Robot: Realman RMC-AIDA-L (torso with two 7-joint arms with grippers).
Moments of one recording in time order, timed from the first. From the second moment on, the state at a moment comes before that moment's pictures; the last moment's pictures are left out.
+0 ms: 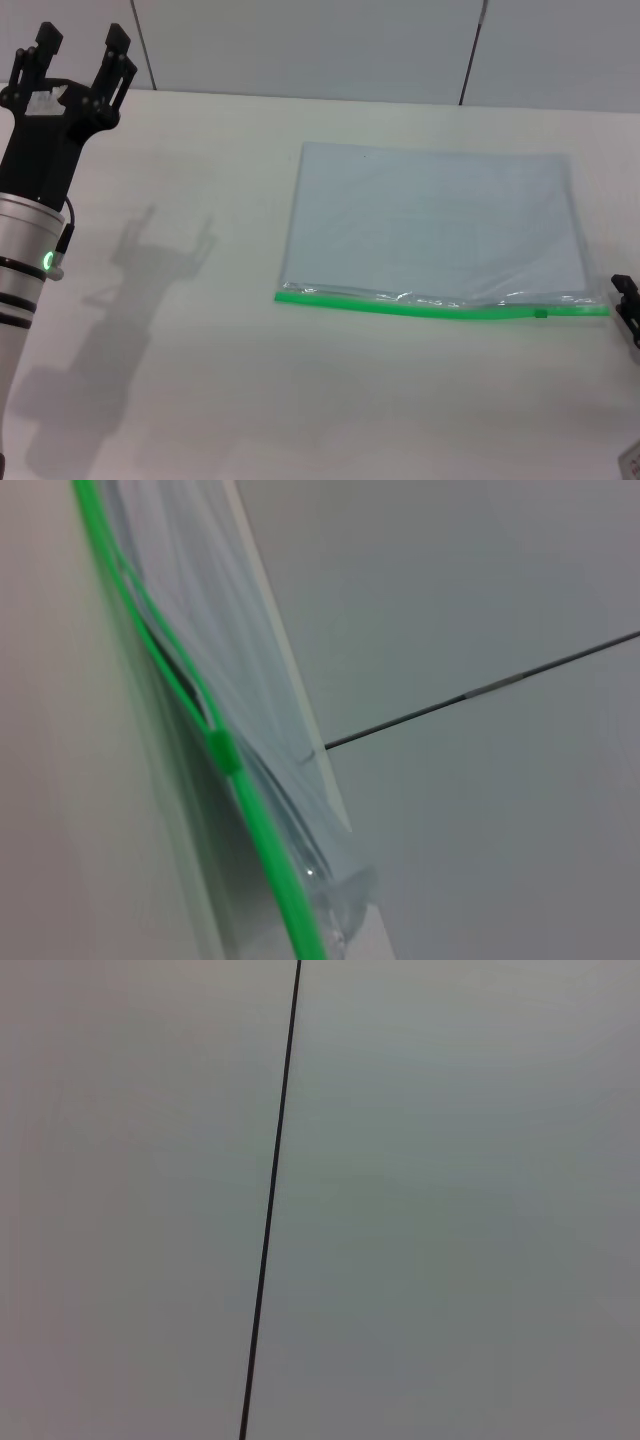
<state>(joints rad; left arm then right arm) -0.55 -2.04 0.00 -0.21 1.35 1.54 -0.21 0.28 2.04 -2.61 -0.22 0.99 -1.09 -1.10</state>
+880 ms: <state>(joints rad) -0.55 -2.04 0.00 -0.21 1.35 1.54 -0.21 0.28 2.04 -2.67 -0.31 0.99 -1.05 -1.20</state>
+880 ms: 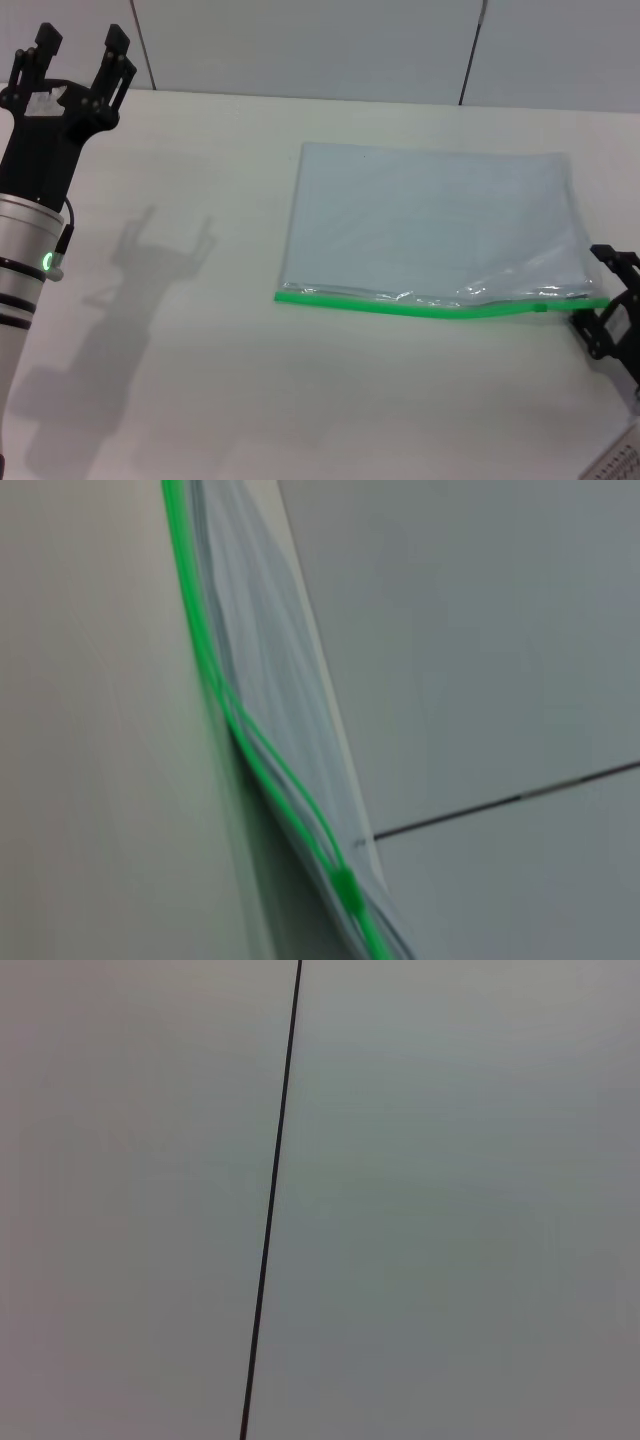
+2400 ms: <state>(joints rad) -0.56 -2.04 0.01 -0.21 1.36 1.52 -0.21 0.37 2.04 -2.71 -0.42 0.99 -0.96 -1.22</state>
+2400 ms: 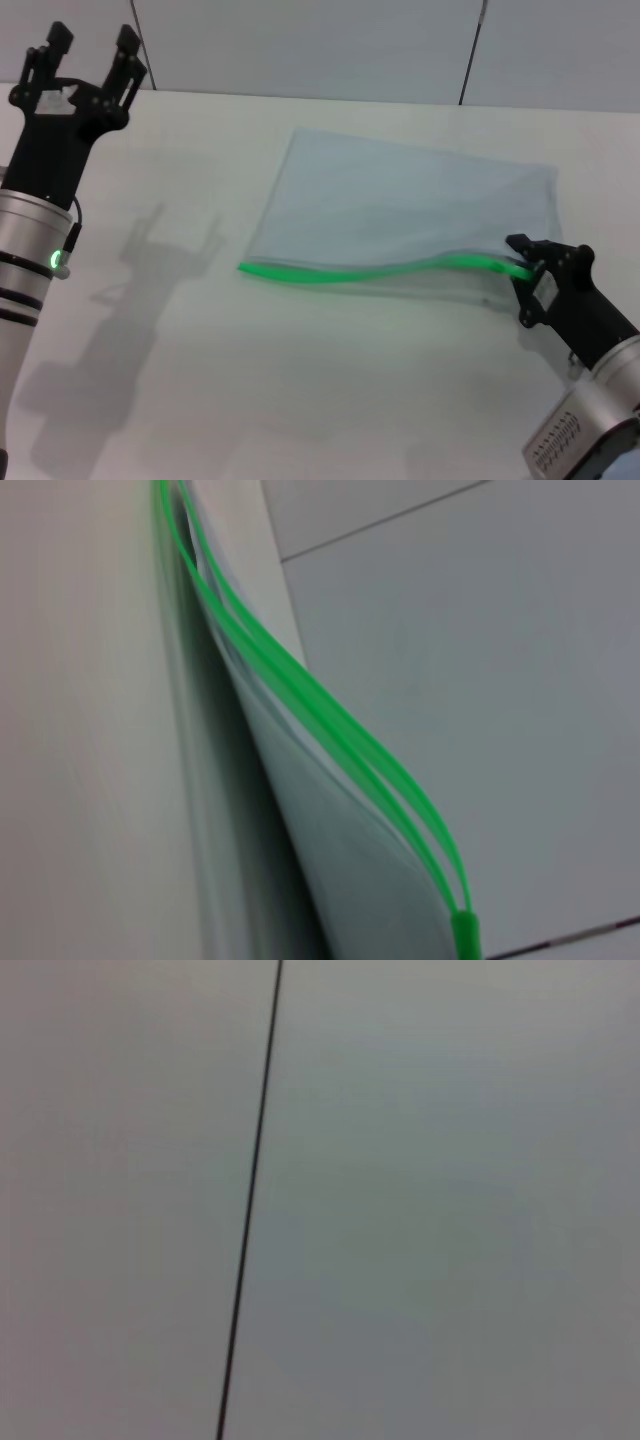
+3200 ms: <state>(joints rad) -0.65 -2.05 0.01 -0.27 1.70 1.29 0.17 0.49 2.04 -2.71 -0.48 1.00 -0.89 -1.20</state>
